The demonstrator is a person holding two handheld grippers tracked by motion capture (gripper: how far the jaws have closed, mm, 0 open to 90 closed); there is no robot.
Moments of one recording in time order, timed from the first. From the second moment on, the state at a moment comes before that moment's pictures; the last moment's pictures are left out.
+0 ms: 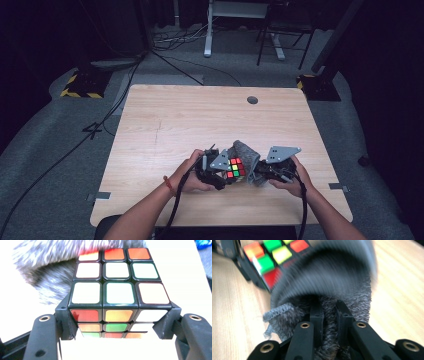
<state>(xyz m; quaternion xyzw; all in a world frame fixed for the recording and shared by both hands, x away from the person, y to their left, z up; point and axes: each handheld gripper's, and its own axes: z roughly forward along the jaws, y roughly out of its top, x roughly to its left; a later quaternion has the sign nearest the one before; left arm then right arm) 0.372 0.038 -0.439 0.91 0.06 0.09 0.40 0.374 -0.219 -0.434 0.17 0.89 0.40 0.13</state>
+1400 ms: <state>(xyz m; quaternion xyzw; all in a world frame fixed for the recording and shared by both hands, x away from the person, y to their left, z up) 0.368 0.039 -0.431 0.91 0.05 0.13 0.39 0.362 -0.214 -0.429 0.11 0.88 0.45 0.08</state>
